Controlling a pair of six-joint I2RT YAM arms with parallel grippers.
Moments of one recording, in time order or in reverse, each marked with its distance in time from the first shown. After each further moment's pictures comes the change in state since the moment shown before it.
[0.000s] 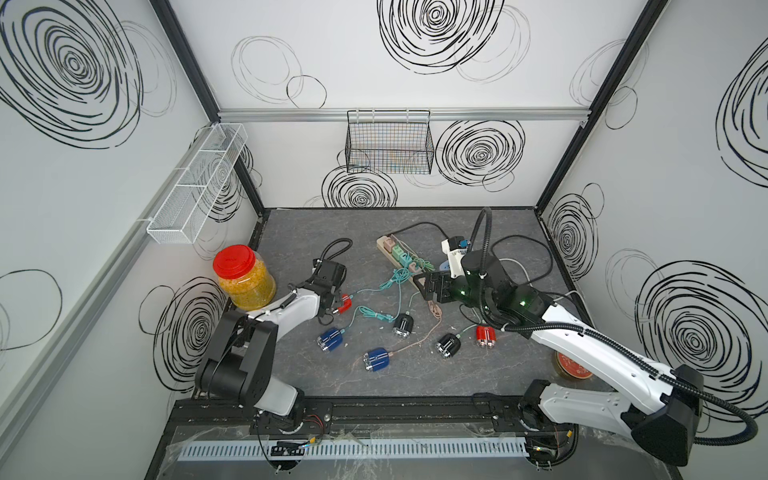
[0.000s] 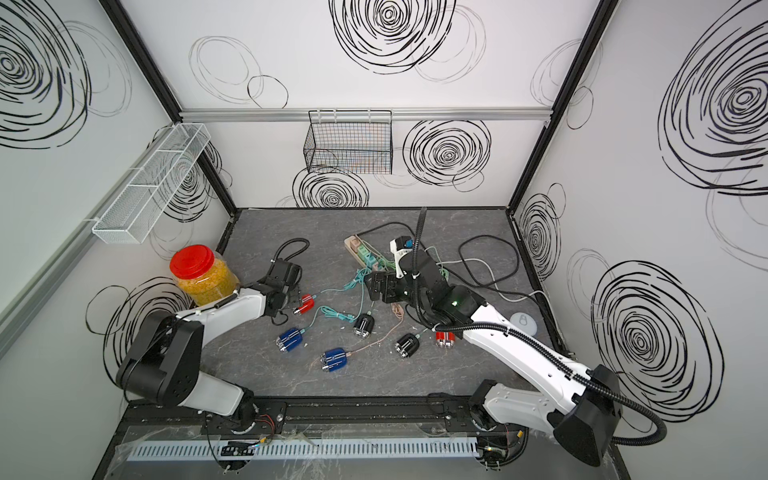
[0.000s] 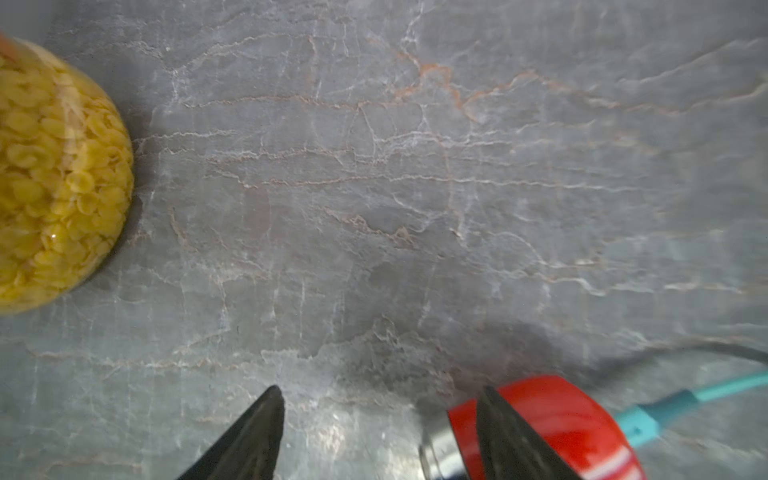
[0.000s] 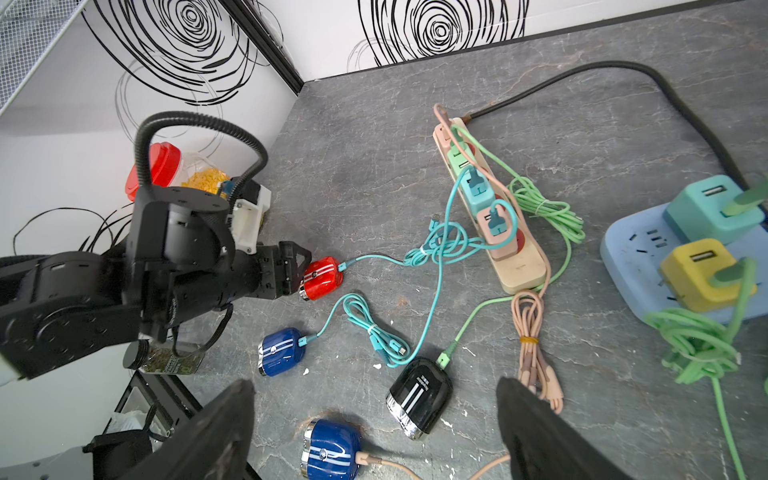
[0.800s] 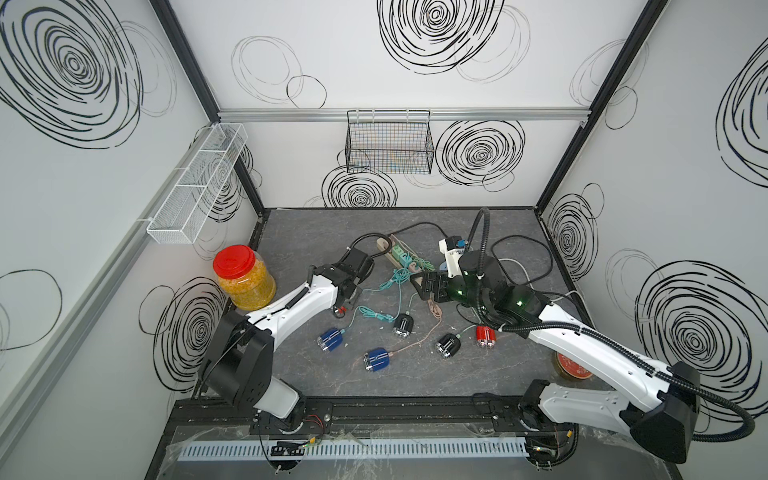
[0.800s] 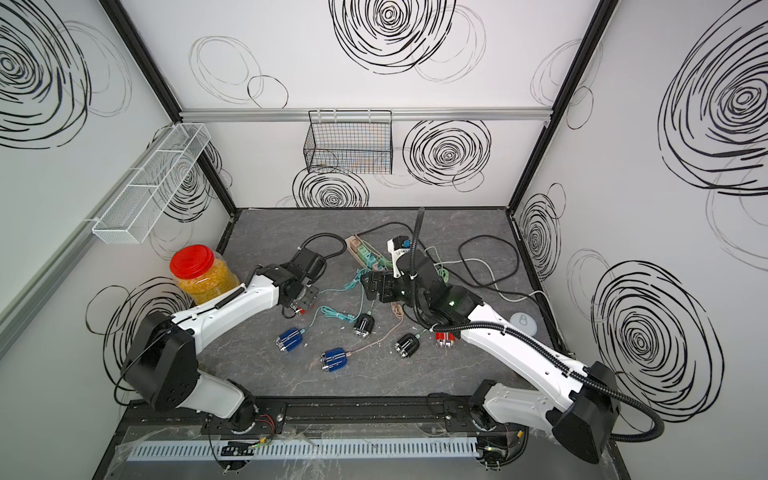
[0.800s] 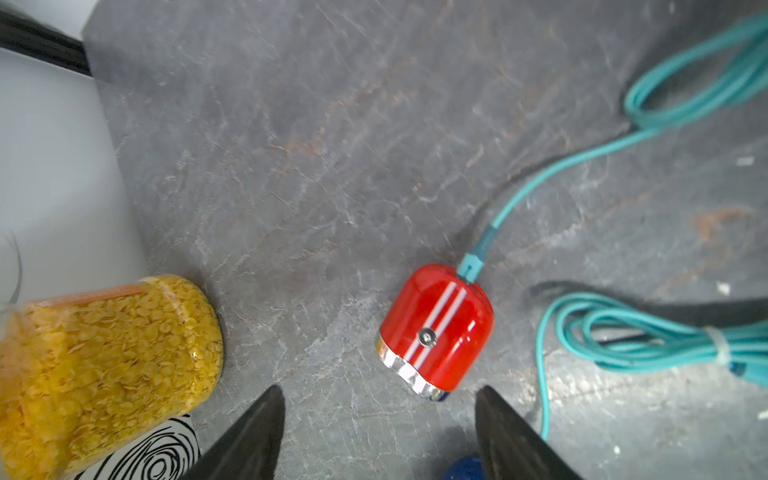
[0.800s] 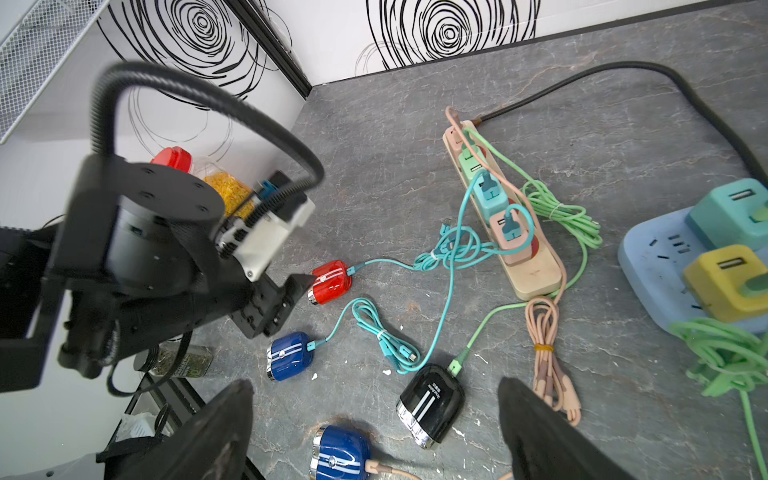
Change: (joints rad) left arm -0.207 0.060 0.281 -0.394 -0.054 0.457; right arm 0.012 0.014 -0.004 0.039 0.002 0.015
